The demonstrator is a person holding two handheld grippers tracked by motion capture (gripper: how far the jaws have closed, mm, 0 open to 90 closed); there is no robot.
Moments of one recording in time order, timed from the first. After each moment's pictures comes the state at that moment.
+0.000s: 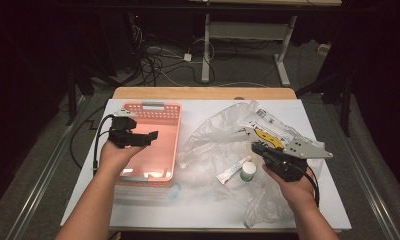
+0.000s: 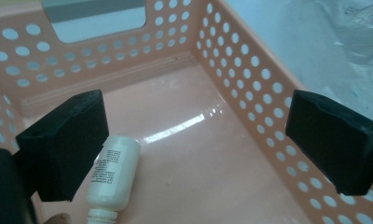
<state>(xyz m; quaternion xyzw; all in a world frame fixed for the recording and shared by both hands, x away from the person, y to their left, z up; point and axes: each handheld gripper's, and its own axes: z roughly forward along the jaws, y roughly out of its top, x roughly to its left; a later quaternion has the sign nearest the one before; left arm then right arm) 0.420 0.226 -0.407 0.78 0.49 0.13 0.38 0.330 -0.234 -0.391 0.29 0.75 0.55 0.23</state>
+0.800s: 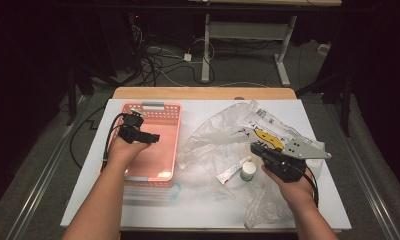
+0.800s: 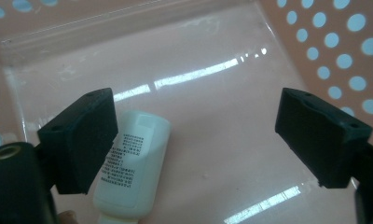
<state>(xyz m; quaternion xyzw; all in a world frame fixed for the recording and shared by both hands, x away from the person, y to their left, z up) 0.462 0.217 -0.441 0.79 0.54 0.09 0.27 0.330 -0.232 -0.392 0.29 0.75 0.55 0.23</state>
